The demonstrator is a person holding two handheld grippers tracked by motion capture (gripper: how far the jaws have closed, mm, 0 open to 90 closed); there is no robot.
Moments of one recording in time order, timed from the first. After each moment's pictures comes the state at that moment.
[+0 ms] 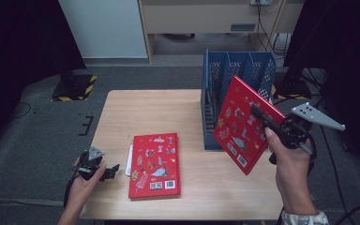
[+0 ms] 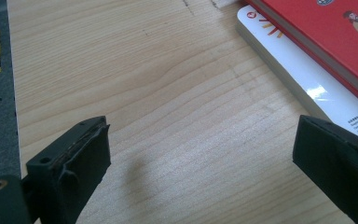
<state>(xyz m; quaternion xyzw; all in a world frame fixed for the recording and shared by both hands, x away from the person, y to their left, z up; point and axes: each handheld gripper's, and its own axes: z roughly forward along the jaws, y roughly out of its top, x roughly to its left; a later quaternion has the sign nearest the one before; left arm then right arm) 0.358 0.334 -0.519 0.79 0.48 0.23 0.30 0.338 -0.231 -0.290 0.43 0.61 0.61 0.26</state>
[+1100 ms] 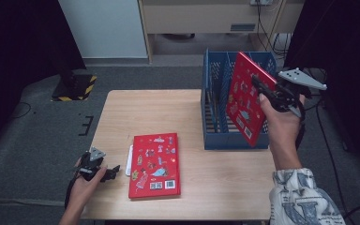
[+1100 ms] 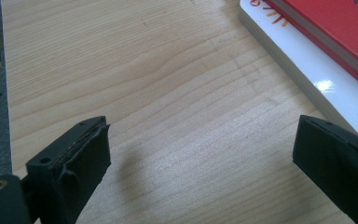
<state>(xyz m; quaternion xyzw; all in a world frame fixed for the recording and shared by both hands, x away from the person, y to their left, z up) 0.358 0.333 -0.526 0.79 0.49 0.22 0.29 0.422 -0.226 -0.268 0.46 0.62 0.54 0.34</state>
